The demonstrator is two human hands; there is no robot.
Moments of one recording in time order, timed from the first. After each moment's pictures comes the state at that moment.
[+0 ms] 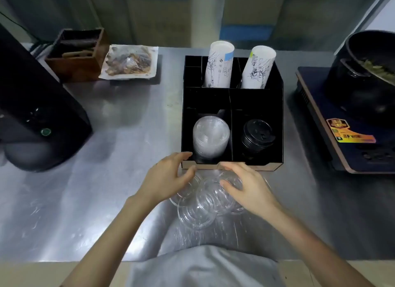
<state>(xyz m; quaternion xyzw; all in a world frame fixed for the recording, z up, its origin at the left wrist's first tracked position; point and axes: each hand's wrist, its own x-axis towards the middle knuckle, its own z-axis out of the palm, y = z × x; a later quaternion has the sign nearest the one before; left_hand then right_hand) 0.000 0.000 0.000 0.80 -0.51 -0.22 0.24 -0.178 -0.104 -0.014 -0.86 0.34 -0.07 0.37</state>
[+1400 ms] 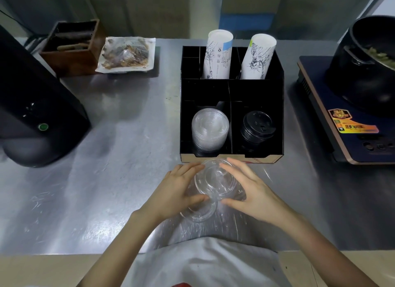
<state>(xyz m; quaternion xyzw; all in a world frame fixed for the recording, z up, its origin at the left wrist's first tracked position) -0.020 0.015 -0.031 0.72 -0.61 -0.25 0.24 -0.199 -0.099 -0.022 -0.89 0.27 -0.02 0.37</state>
